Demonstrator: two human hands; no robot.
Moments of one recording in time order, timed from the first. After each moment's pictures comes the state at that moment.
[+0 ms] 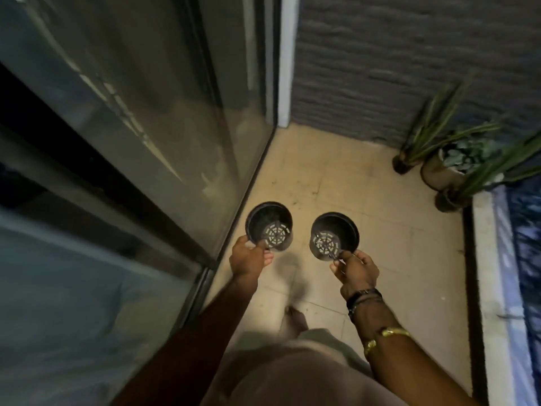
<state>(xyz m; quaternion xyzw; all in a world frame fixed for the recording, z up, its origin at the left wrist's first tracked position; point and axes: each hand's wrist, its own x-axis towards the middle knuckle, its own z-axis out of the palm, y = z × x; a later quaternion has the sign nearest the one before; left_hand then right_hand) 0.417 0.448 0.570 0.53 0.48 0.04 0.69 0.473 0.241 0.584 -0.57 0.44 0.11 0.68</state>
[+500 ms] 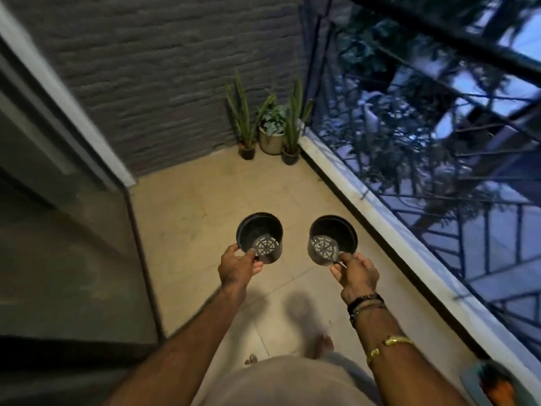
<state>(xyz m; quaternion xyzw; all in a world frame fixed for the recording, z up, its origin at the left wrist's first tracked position) 0.386 0.336 0.596 0.70 0.21 -0.19 0.65 0.270 0.130 0.623 -0.33 0.58 -0.22 0.71</state>
